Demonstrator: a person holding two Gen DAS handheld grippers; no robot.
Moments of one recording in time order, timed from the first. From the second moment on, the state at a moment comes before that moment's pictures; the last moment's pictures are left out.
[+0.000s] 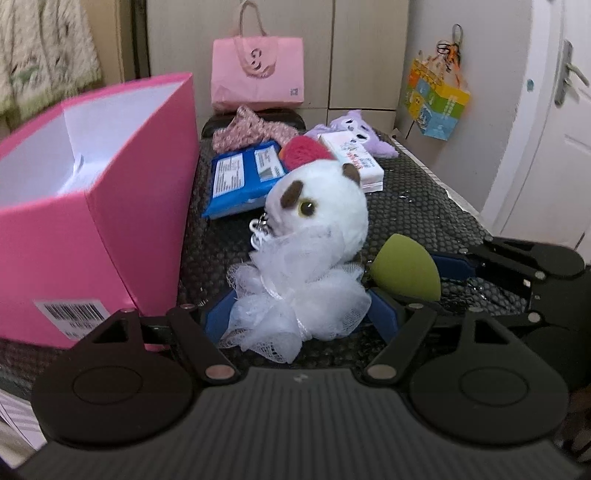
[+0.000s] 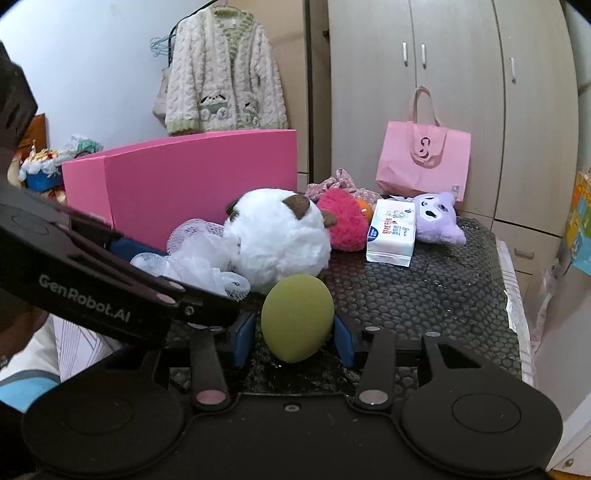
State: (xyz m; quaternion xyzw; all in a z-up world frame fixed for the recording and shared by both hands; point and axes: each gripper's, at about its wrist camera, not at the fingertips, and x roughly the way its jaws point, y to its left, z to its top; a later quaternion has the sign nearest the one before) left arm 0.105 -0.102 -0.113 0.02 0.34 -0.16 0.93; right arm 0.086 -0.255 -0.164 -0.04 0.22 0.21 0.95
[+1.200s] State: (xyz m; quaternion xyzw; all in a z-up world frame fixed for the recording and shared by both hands) left arm 0.010 -0.018 -0.083 0.00 0.33 -0.15 0.93; right arm 0.003 -0.185 -0.102 0.01 0.26 0.25 0.93
